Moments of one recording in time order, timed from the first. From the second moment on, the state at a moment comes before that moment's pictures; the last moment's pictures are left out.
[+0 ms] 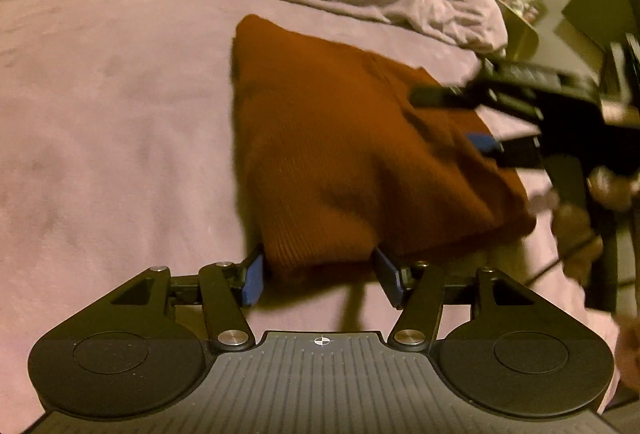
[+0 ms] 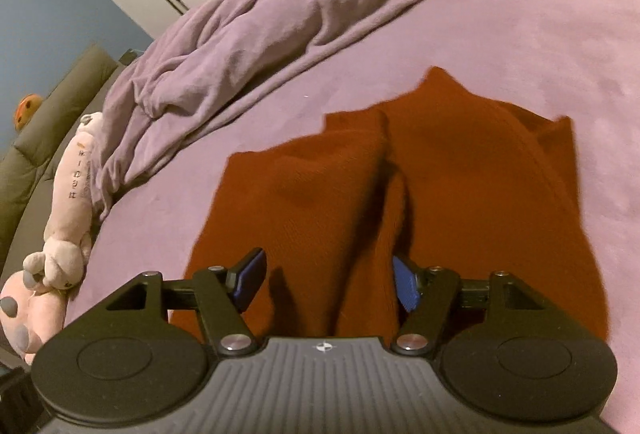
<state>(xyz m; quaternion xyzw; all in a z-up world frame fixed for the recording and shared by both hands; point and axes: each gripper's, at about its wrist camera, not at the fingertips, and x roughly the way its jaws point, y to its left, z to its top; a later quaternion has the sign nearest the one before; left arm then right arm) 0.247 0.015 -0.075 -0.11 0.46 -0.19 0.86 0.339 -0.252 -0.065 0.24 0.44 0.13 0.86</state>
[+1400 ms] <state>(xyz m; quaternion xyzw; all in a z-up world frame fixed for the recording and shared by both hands) 0.247 -0.026 -0.069 -0.11 0.46 -0.11 0.87 0.206 -0.321 -0.071 0.30 0.37 0.06 0.88</state>
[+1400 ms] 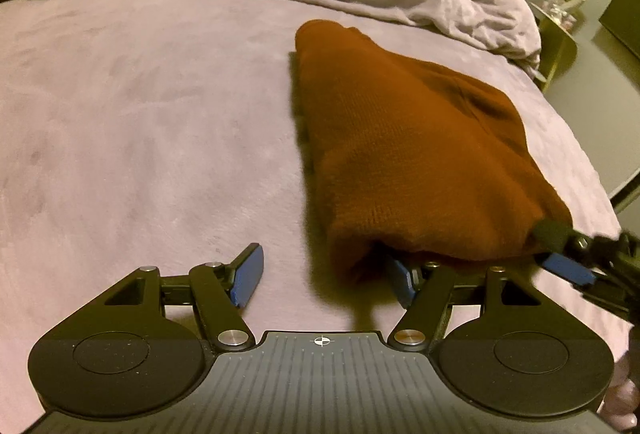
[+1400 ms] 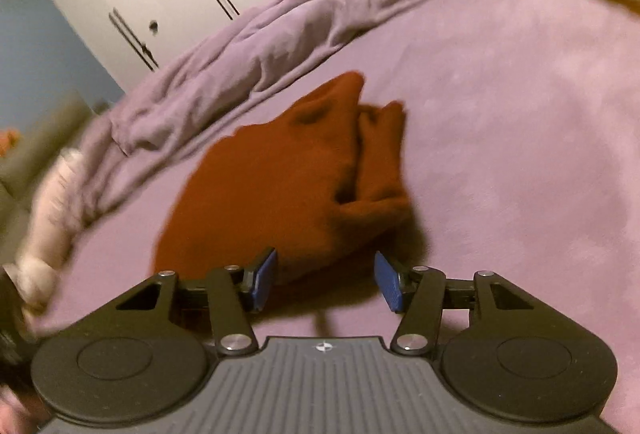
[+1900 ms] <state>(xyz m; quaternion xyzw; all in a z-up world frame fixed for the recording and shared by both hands) 0.251 -0.010 -0.070 -0.14 0.46 -0.08 0.87 0.223 -0.336 -0.105 0.46 0.35 0.07 0.81</state>
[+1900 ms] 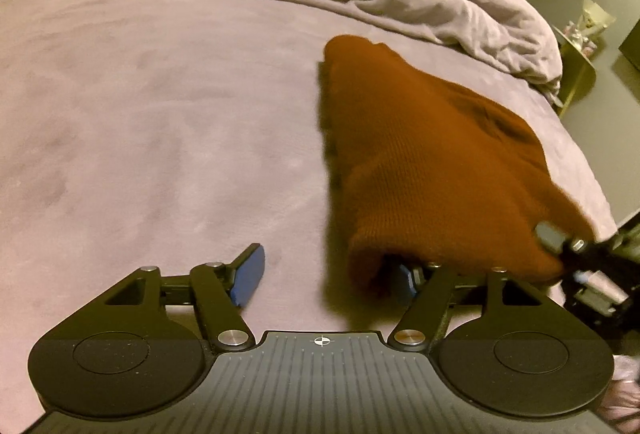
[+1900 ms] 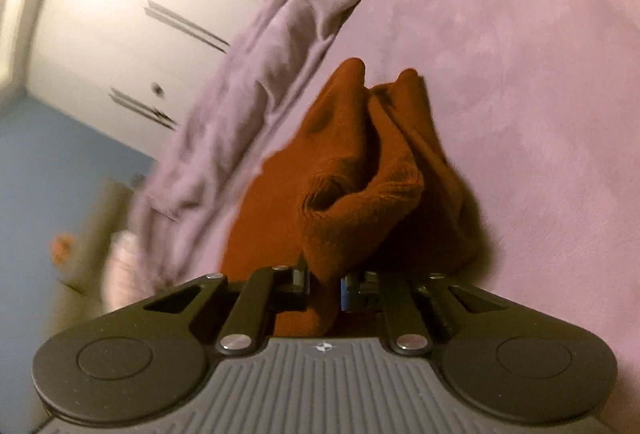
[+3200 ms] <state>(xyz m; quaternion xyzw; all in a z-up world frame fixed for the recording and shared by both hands) 0.291 -0.020 -0.074 -0.13 0.43 -0.09 0.89 0.253 -0.203 -0.073 -0.01 0.34 0.14 0.93</state>
